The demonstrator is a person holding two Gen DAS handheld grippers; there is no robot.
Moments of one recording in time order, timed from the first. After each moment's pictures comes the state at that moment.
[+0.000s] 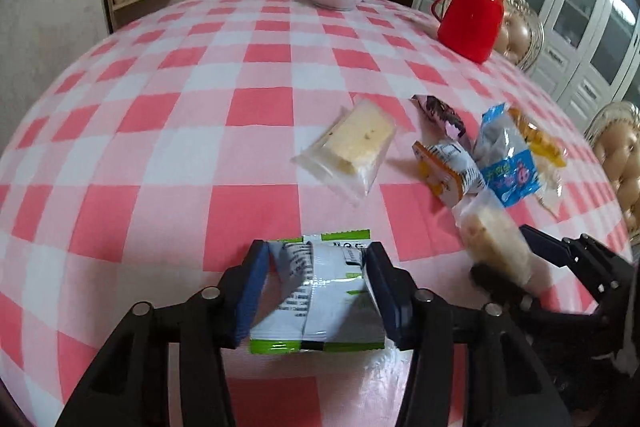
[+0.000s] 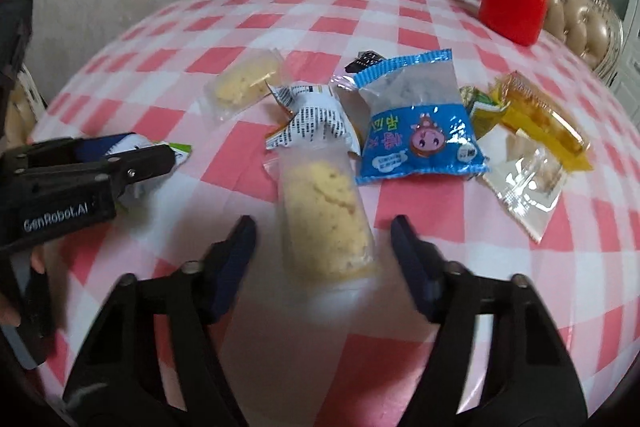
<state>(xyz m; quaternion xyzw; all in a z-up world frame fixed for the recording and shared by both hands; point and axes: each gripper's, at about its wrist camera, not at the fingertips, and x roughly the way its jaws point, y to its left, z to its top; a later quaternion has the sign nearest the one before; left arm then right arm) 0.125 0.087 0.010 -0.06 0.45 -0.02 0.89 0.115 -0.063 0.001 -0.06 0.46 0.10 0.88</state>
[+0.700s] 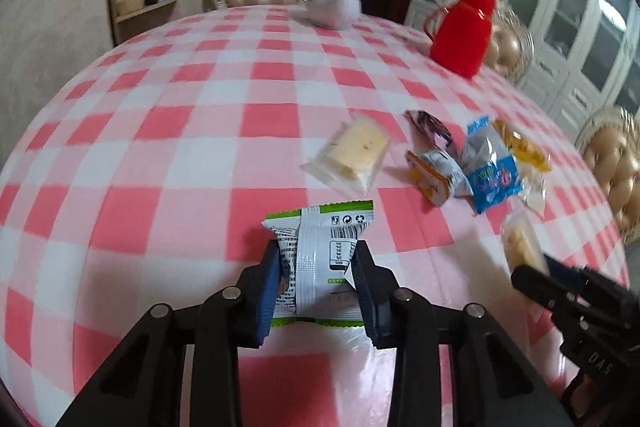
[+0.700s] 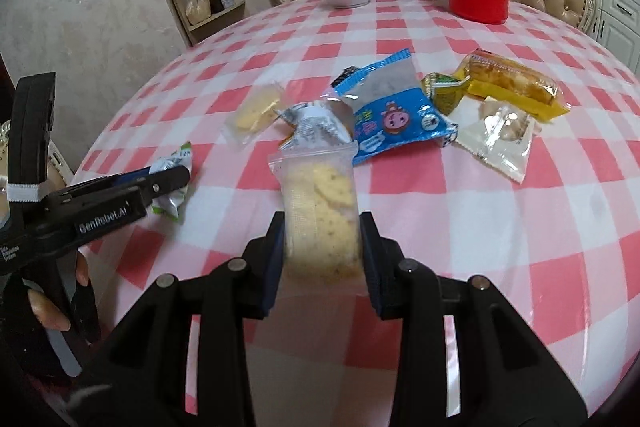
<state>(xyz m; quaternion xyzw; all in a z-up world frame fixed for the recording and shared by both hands) 0.097 0.105 0.021 -0.09 0.42 -0.03 0.90 0.074 -0.086 0.025 0.06 0.44 0.10 0.89</state>
